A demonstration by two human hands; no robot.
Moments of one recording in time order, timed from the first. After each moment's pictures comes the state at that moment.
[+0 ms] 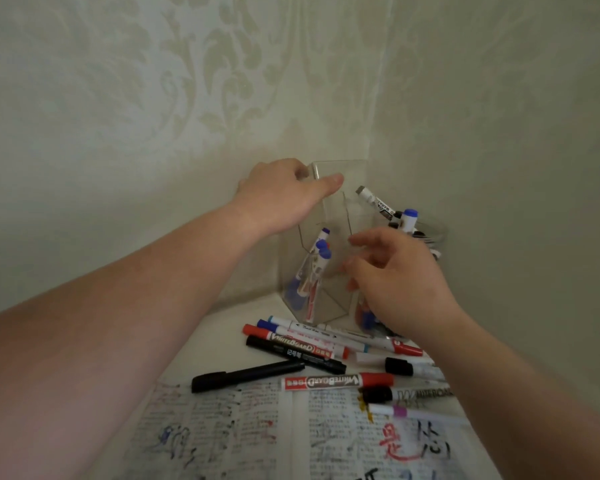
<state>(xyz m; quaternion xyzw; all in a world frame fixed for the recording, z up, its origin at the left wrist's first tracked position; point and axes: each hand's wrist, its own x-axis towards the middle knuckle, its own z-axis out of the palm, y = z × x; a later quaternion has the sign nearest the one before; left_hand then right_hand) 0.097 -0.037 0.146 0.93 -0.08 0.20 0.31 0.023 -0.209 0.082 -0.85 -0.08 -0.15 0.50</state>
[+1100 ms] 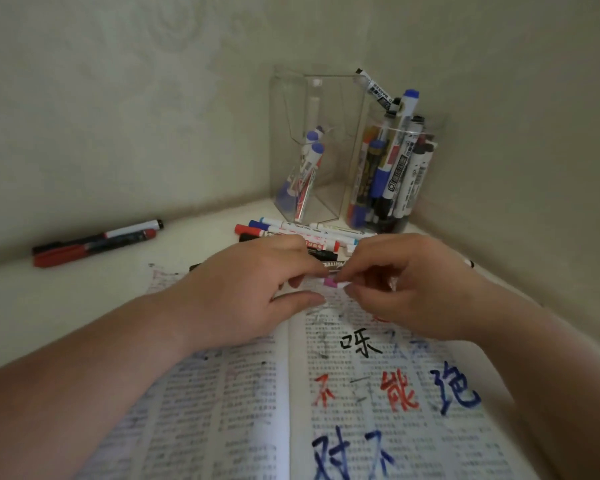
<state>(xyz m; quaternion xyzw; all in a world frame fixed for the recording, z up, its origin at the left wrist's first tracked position) -0.040 -0.008 0.000 0.89 -0.38 0.10 0.22 -0.046 -0.251 0.014 -0.89 -0.32 -0.05 0.33</state>
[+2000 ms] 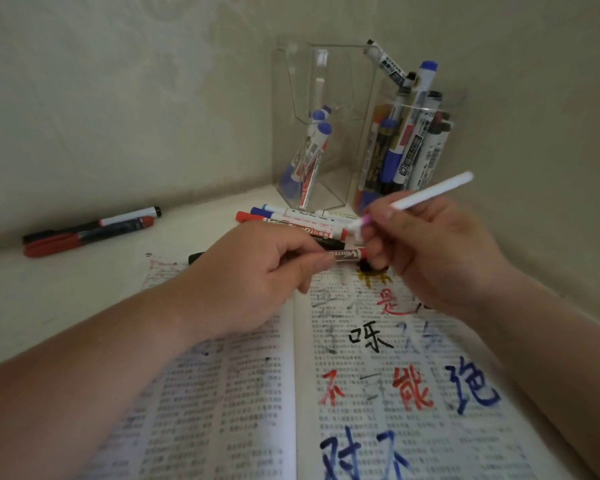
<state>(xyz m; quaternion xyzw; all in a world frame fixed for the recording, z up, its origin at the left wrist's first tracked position) -0.043 -0.016 -0.002 0.87 -0.28 0.07 0.40 -0.028 -0.238 0.003 -0.62 -0.16 0.06 0.77</state>
